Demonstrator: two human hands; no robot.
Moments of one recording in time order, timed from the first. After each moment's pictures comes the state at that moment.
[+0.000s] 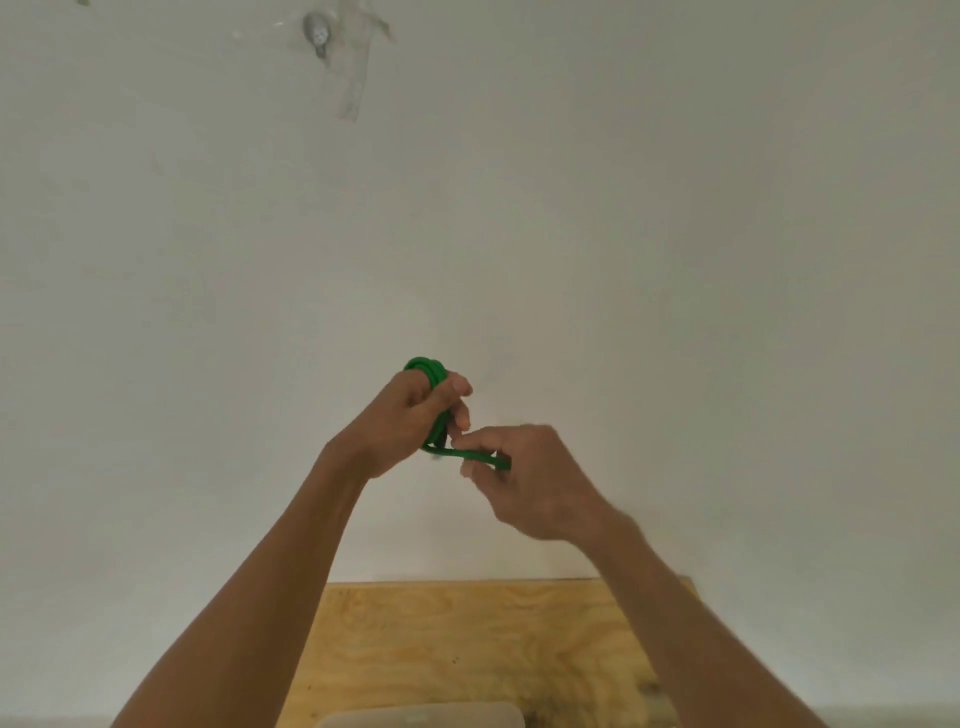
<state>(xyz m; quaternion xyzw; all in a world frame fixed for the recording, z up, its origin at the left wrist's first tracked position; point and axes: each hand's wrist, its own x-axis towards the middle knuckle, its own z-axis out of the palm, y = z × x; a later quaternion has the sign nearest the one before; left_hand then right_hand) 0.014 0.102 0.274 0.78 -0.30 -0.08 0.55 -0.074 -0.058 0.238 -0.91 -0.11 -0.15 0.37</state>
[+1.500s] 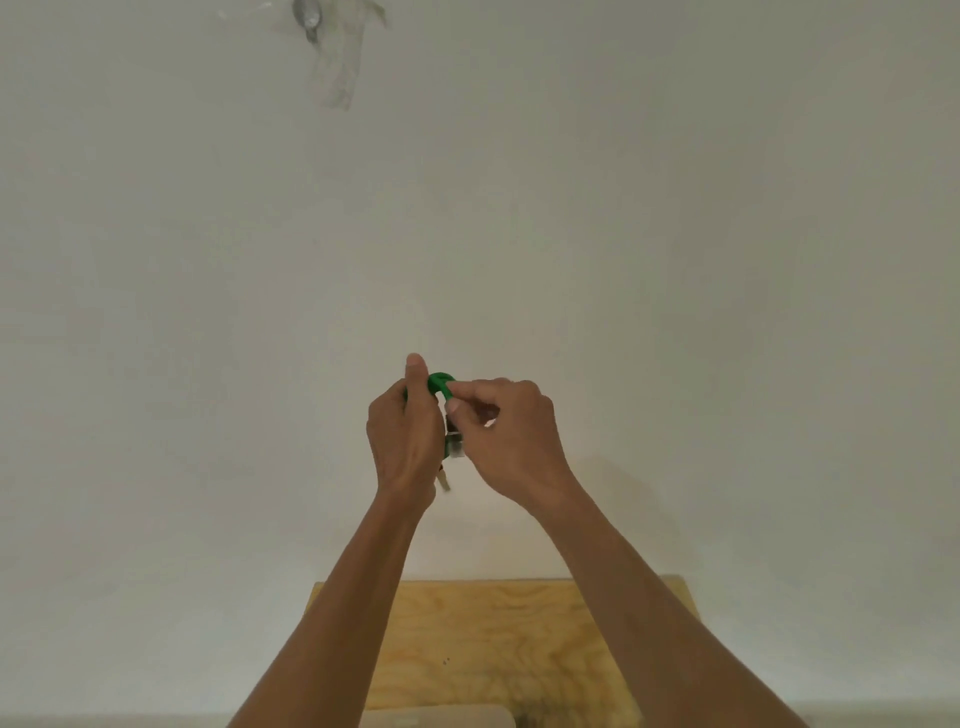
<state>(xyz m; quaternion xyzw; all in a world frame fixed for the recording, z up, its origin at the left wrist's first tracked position) -0.006 0.057 0.252 0.70 0.03 0.13 0.70 -0.051 -0.037 0.260 -0.83 -0.01 -0.23 0.51</state>
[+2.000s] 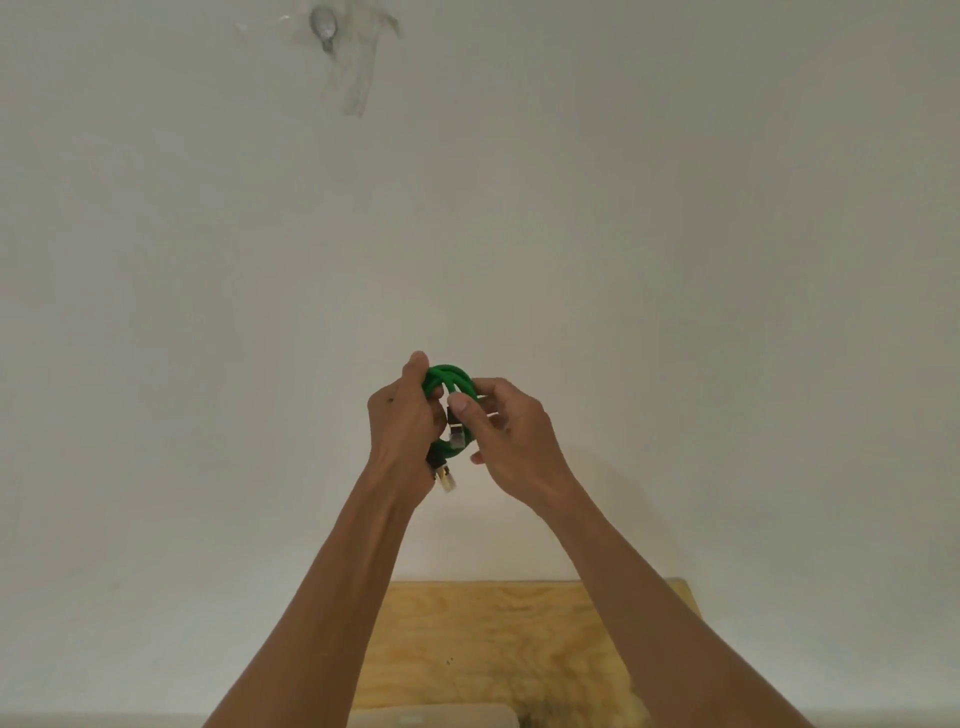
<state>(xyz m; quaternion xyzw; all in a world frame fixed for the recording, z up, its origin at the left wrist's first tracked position) -0.015 0.070 0.274 0.61 0.05 0.01 0.79 -0.041 -0.040 0.241 -0.79 -0.01 -0.17 0.59</state>
